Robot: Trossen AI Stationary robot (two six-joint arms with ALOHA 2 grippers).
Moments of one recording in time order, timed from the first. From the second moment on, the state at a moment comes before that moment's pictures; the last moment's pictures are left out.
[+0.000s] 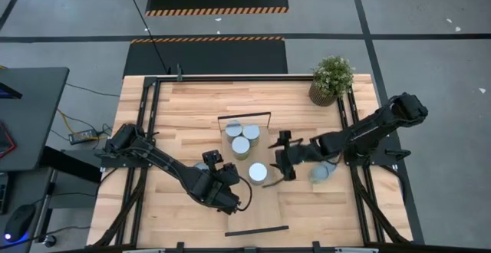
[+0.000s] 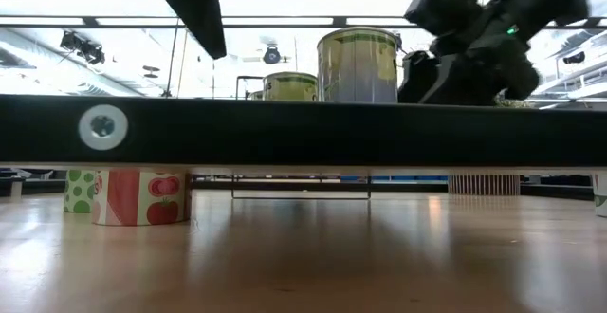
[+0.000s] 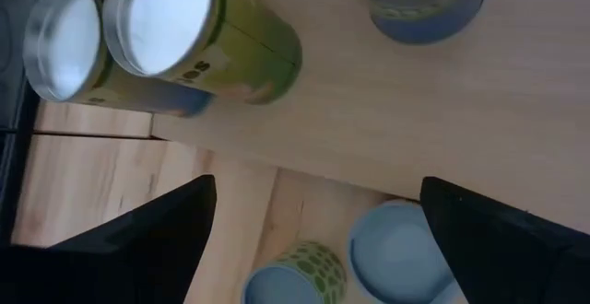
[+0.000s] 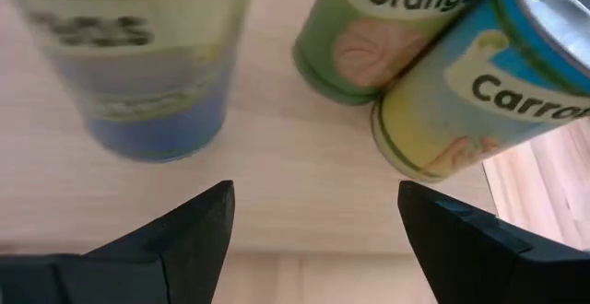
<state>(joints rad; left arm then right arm) -0.51 1.94 1.69 -1.25 -0.57 -0.72 0.28 1.43 0.67 0.02 0.37 -0.09</state>
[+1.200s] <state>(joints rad) -0.46 2.06 1.69 -0.95 -0.92 -0.59 0.57 1.59 0.67 0.46 0.87 -0.42</state>
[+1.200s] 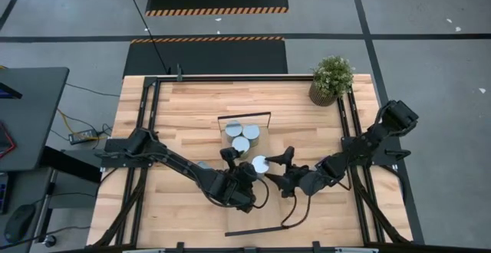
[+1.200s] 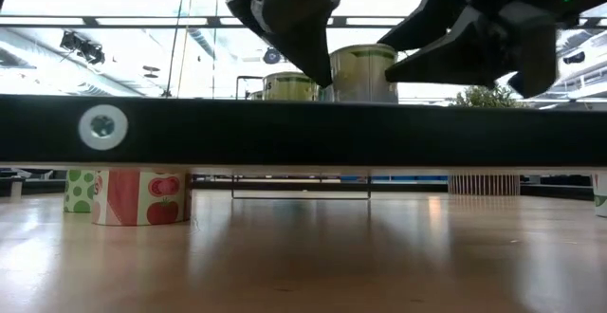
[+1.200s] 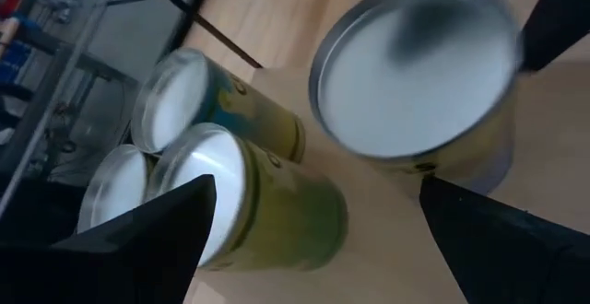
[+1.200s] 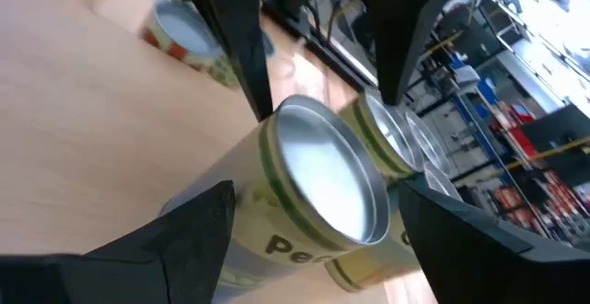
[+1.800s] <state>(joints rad) -0.41 2.06 1.69 -0.94 -0.99 -0.67 0.50 1.59 0.67 0.46 0.92 -0.41</state>
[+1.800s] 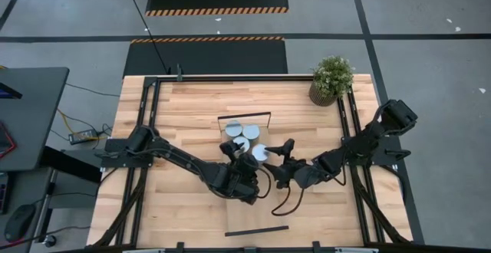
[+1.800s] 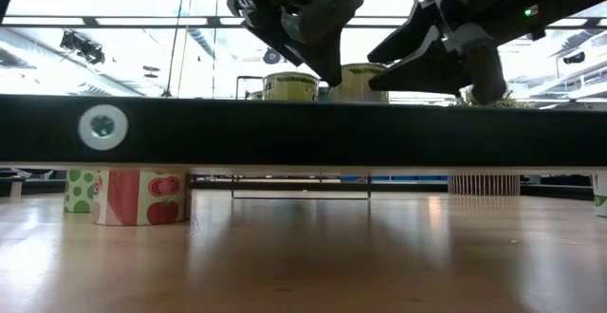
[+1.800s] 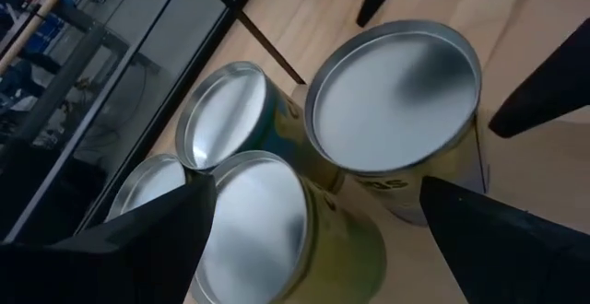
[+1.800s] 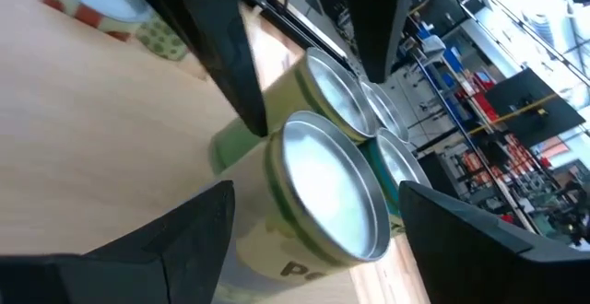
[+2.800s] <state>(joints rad) -0.59 2.05 1.70 -1.37 -0.76 -0.80 0.51 1.52 0.67 0.10 1.10 -0.20</state>
